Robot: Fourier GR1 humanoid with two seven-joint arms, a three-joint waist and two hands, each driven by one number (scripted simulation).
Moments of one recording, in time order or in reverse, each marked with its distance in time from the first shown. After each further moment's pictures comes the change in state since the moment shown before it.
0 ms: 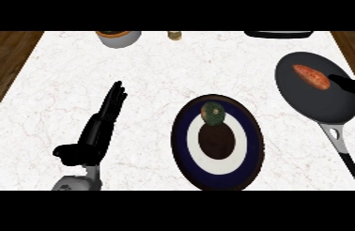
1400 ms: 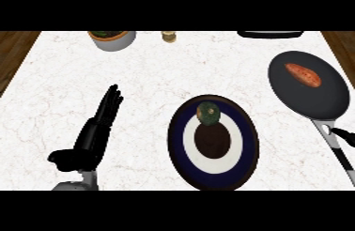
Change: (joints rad) left arm 0.043 -0.007 0.008 -0.041 -0.017 0.002 0.020; right arm 0.479 0.115 0.161 -0.461 -0.279 0.390 -0.091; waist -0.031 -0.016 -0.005
